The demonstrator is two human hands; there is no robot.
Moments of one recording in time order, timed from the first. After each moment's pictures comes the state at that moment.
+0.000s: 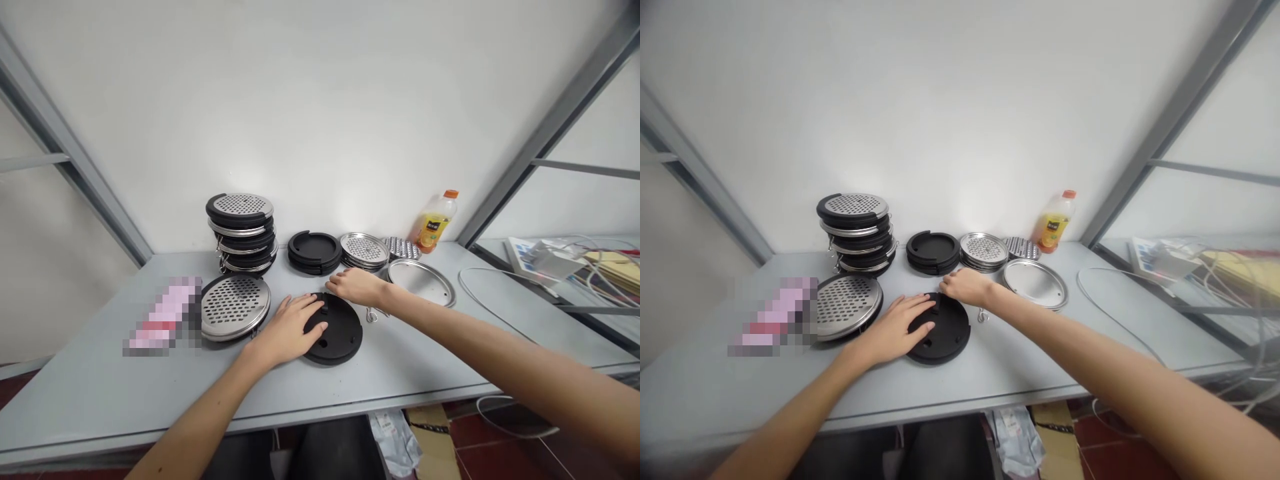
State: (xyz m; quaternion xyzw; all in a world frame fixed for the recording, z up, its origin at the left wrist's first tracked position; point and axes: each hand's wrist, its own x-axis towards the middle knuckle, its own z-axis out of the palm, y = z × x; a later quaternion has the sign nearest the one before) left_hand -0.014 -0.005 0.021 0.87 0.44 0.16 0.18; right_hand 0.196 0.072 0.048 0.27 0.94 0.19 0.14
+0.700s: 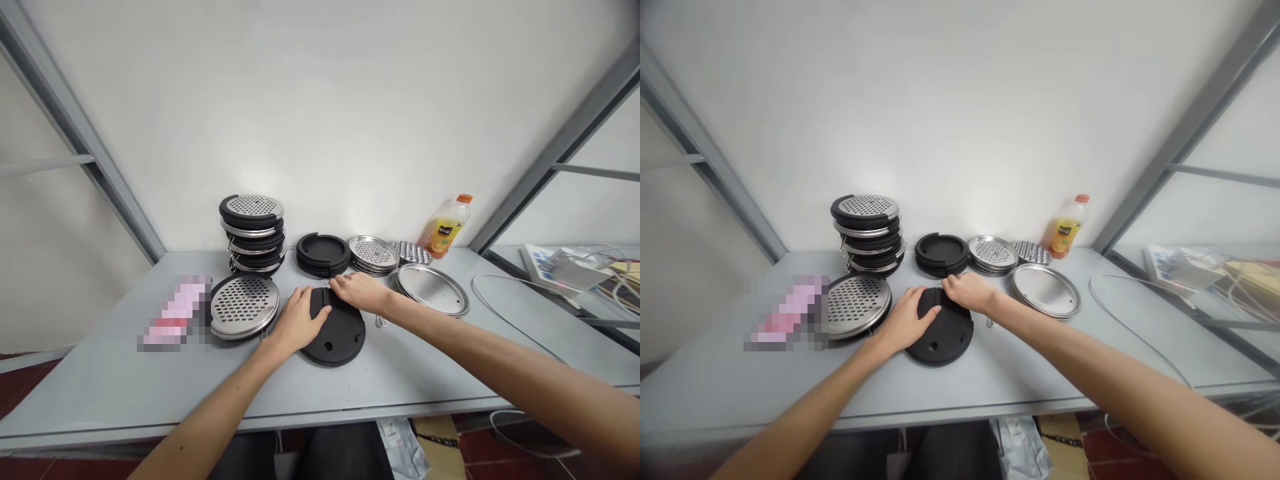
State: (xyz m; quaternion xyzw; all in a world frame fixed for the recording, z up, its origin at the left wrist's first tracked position) left_hand -0.005 0.011 0.008 0.77 0.55 0.28 0.19; right_hand 0.177 0.060 0.051 0.33 0.91 0.23 0.13
